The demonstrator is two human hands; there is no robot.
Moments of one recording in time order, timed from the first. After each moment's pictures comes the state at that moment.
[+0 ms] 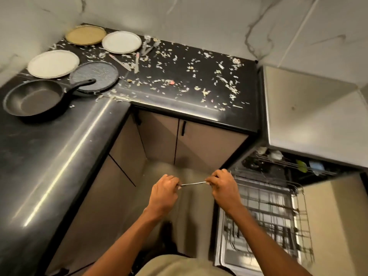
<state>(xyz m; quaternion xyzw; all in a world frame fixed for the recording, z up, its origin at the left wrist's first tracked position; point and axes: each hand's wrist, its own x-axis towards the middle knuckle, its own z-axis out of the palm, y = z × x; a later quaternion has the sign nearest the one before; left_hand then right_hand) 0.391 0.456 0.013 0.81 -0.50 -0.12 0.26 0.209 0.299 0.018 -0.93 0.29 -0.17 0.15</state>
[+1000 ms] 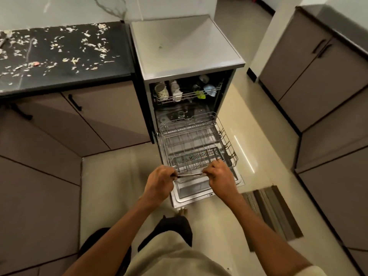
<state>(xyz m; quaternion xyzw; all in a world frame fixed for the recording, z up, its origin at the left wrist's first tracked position) -0.010 0.507 0.018 0.66 -0.70 -0.18 0.23 -0.245 0.460 0.009 -0.82 0.52 -0.20 0.14</state>
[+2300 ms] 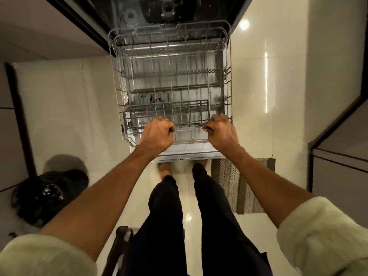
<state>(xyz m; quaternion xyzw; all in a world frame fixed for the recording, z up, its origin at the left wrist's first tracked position) -0.190 0.205 -0.265 0.73 -0.60 -0.32 0.04 -0.406 0.126 -0.285 -0.82 0.48 0.03 0.30</state>
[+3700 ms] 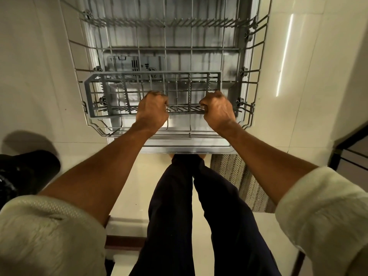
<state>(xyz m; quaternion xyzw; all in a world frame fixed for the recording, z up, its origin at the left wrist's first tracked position) -0.197 0.189 -0.489 0.80 -0.49 -0.34 -0.01 -0.392 0.101 -0.490 -0.82 0.46 0.14 0.32</state>
